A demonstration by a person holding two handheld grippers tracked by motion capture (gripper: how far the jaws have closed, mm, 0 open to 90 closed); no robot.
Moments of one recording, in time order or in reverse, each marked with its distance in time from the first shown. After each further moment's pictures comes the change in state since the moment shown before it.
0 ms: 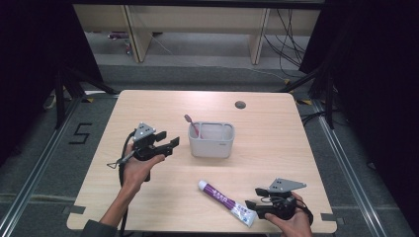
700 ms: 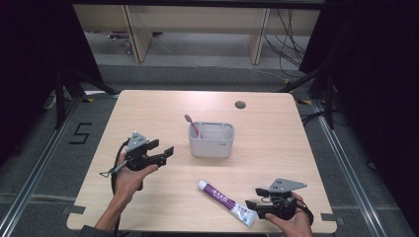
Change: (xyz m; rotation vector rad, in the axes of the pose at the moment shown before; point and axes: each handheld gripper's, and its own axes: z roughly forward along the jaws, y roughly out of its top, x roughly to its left) left arm 0.009 -0.024 -0.016 0.024 0.008 0.020; right arm 0.002 -0.001 0.000 0.010 0.038 0.056
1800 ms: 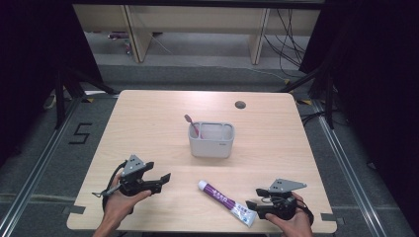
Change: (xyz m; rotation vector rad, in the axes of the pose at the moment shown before) left arm -0.014 -0.048 -0.034 0.109 -0.057 0.050; right arm -0.005 -0.001 0.000 0.000 -0.033 -0.055
